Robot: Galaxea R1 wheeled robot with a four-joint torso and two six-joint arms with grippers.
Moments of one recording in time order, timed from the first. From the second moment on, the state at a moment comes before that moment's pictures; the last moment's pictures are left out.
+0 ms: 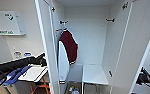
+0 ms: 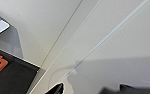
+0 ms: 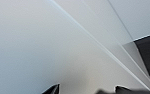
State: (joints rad) left arm 0.18 2.41 -2.00 -0.23 0.46 -0.44; right arm -0.38 1.97 -1.53 0.62 -0.37 0.10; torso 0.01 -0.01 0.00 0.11
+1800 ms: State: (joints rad) left arm 1.13 2.53 -2.02 -0.08 0.20 -0.22; right arm -1.22 2.62 -2.27 0.56 -0.21 -0.21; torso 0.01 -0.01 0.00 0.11
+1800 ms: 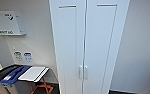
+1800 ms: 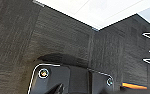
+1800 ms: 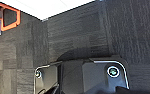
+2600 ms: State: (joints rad) left arm 1.43 2.82 -2.53 0.11 -0.05 -0.17; right arm -1.58 3.03 -2.62 0.55 0.03 -0.54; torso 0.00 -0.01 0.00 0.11
